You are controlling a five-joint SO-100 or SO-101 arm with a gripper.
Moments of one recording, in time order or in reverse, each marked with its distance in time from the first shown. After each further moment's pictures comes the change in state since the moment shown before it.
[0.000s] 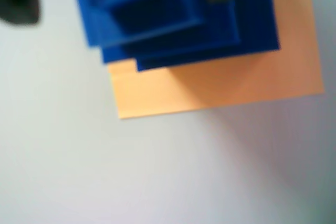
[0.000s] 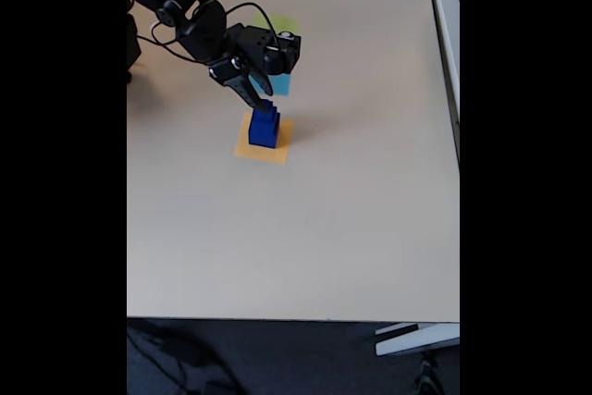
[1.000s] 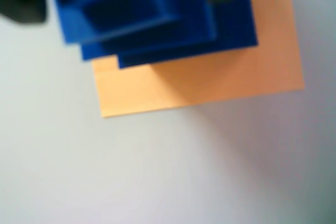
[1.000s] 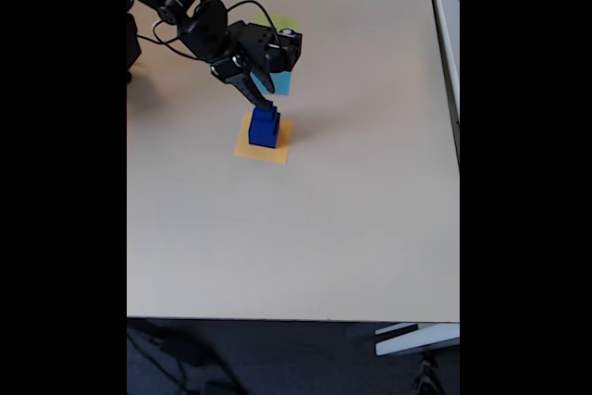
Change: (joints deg) arm -0.9 0.0 0.0 0.0 1.8
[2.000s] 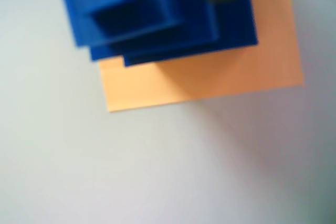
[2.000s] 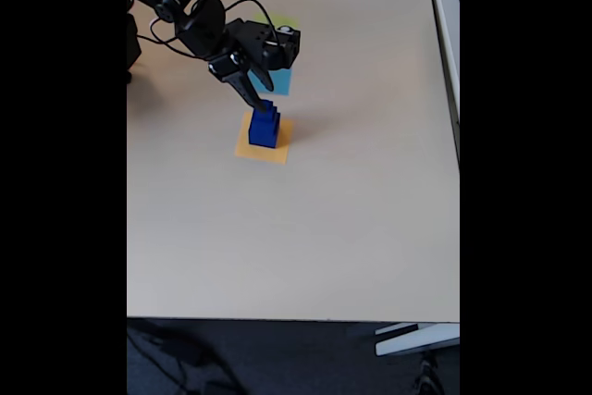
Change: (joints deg) arm 0.0 1.6 0.5 0.4 0.0
